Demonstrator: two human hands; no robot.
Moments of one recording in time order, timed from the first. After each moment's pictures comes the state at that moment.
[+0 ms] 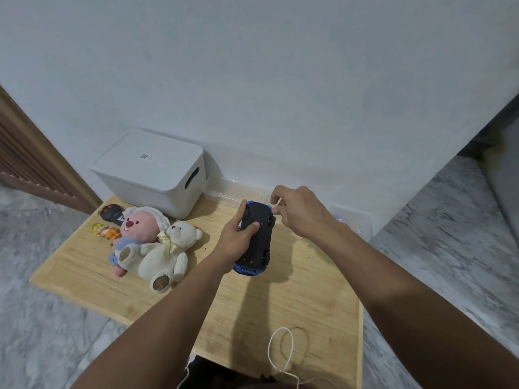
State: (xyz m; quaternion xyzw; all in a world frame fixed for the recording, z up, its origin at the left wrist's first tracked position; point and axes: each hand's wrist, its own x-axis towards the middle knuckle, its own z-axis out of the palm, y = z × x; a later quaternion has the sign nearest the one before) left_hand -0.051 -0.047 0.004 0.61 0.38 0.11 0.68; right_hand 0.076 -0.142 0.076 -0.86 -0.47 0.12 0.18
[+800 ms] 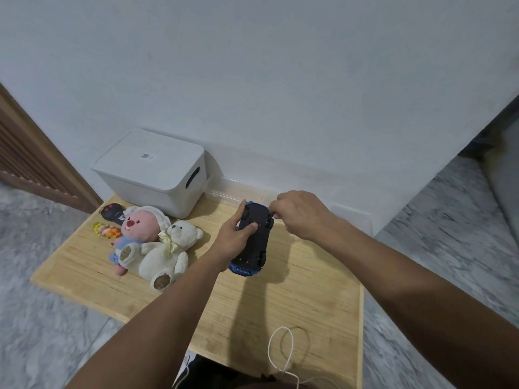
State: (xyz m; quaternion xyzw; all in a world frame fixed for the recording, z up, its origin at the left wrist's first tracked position) left_hand -0.055 -0.039 0.002 0.62 0.37 0.10 0.69; right_hand 0.080 -0.140 0.076 -0.78 -0.62 0.02 -0.03
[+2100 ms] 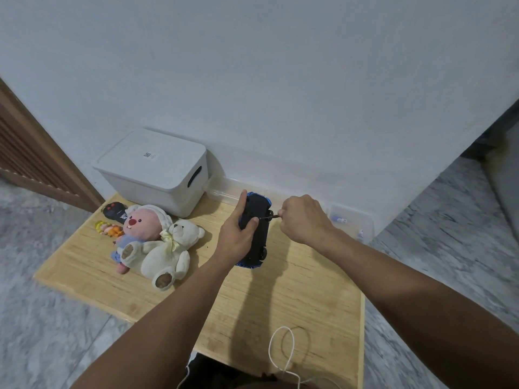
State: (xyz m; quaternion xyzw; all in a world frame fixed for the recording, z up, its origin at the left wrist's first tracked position) left_hand -0.051 -0.041 -0.011 0.71 0.34 0.18 0.59; right_hand 0.063 -0.143 0.070 -0.90 -0.41 0.12 0.11
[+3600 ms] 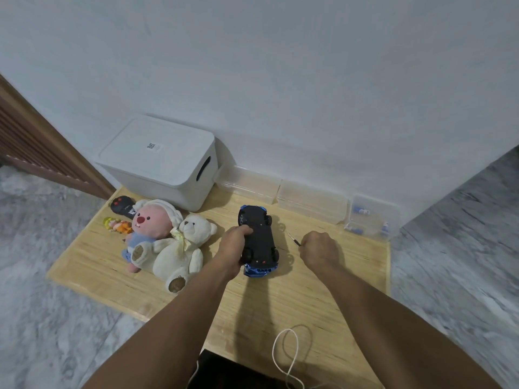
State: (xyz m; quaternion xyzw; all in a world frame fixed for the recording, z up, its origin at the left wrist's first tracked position) left_hand -0.059 -0.010 -0.047 0.43 0.52 0.07 0.74; right_hand 0.078 -0.140 -0.086 -0.95 -0.23 0.21 0.05
